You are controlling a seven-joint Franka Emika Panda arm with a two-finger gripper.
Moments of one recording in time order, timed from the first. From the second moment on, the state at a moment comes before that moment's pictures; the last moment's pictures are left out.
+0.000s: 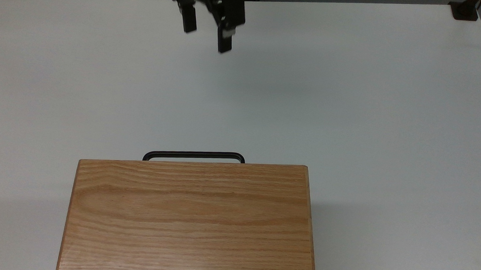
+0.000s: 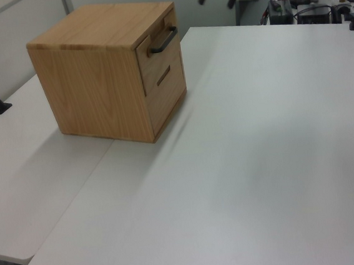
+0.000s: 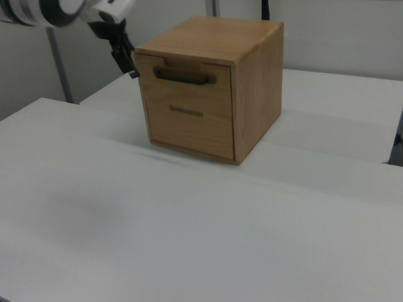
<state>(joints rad) 0.04 0.06 0.04 -1.59 0.00 2.15 0.97</state>
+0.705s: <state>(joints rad) 0.03 0.32 0.04 -1.49 0.00 2.51 1.31</state>
